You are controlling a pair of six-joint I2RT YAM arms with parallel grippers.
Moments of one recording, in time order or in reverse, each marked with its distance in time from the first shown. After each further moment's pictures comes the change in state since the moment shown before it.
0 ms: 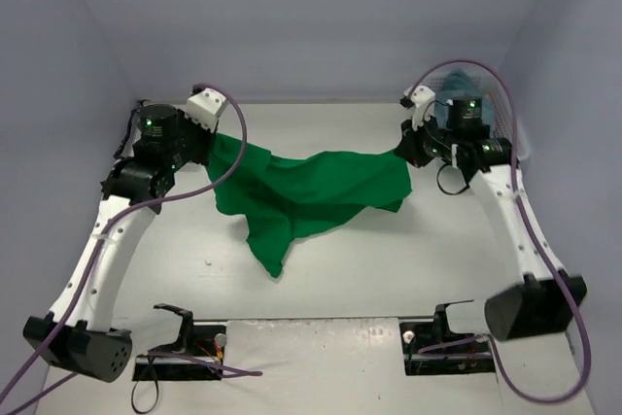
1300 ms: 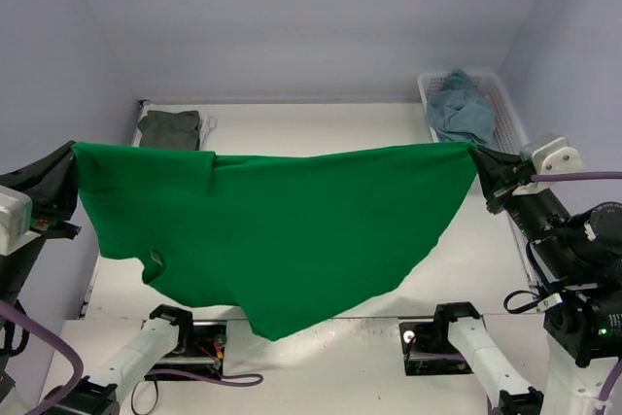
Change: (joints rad) left arm 0.003 -0.350 0.743 -0.359 0.023 0.064; right arm -0.032 -0.692 0.174 -0.014 0.145 0.081
